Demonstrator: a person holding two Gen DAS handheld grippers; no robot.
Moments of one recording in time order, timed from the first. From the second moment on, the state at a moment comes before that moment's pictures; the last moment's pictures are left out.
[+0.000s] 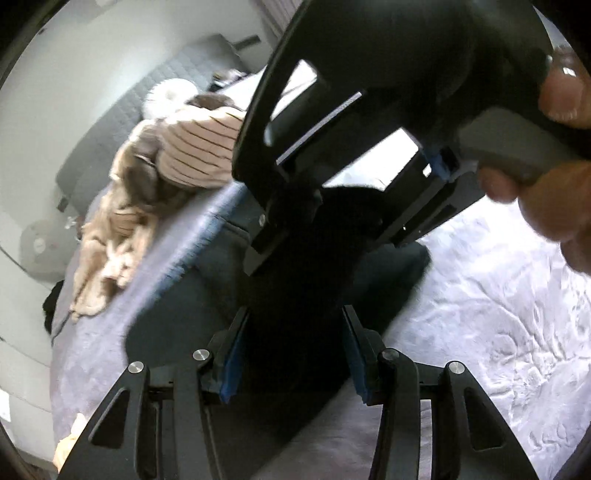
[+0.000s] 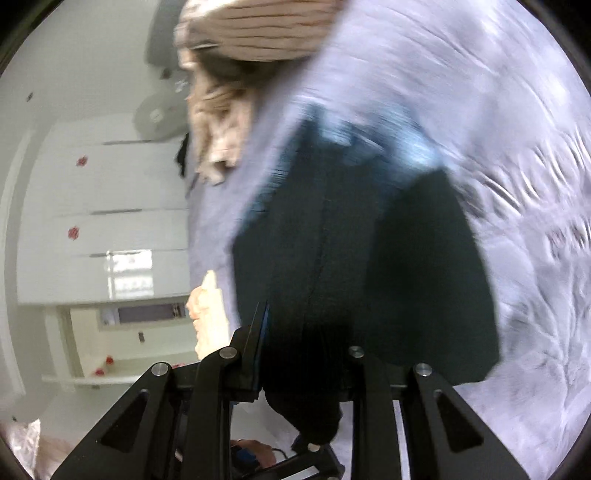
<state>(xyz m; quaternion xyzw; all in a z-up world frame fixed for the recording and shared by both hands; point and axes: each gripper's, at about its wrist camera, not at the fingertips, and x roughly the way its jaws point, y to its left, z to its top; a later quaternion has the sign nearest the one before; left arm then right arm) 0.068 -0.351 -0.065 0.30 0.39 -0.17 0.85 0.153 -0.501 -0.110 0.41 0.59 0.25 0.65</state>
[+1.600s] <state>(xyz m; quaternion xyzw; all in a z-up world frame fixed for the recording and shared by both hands) 0.109 -0.189 -0.052 0.08 0.61 -0.04 0.79 0.138 -0.446 -0.049 0.10 0.62 0.10 0.77</state>
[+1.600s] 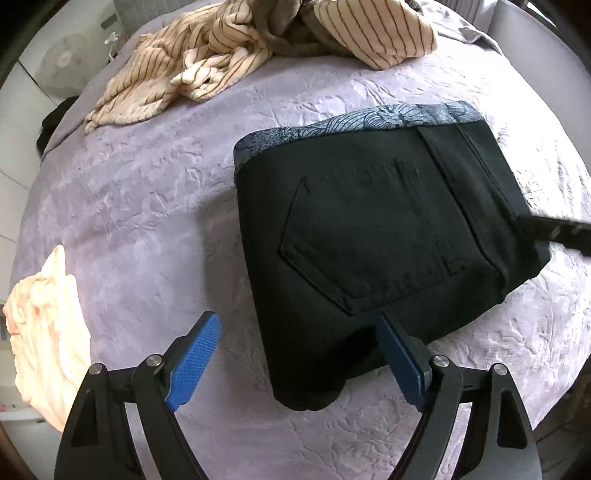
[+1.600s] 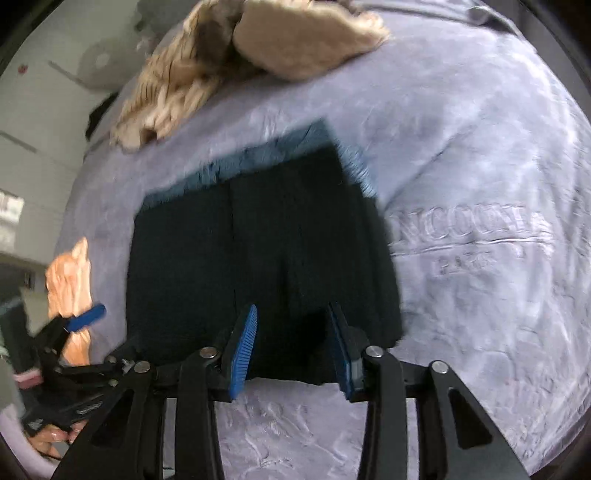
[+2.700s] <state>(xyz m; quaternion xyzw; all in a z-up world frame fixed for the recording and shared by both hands) 0.144 -0.179 -0.067 0.03 0.64 -0.01 0.76 0.138 -0.508 -0.071 0.14 0.65 0.08 0.74</state>
